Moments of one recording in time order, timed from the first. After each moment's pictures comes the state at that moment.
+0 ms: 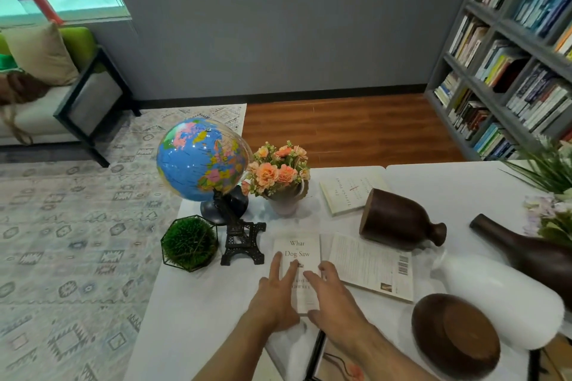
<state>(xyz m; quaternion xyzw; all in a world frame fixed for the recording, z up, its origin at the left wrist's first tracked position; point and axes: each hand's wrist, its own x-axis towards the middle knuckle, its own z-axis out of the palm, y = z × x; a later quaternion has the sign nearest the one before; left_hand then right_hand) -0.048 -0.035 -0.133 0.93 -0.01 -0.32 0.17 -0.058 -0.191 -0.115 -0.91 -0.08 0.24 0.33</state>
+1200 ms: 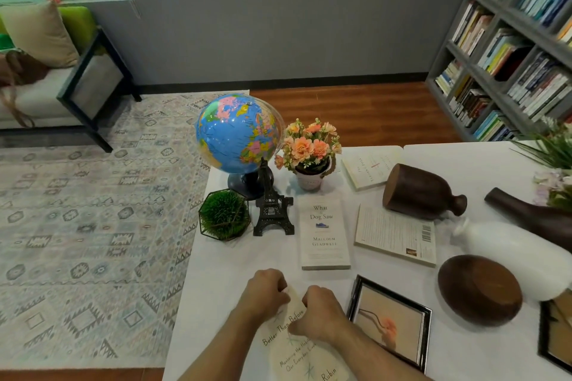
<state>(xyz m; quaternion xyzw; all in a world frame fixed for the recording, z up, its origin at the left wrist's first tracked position) -0.103 0.051 -0.123 0.92 0.07 -0.28 0.25 -0.125 -0.091 -0.129 -0.88 0.05 0.37 0.31</state>
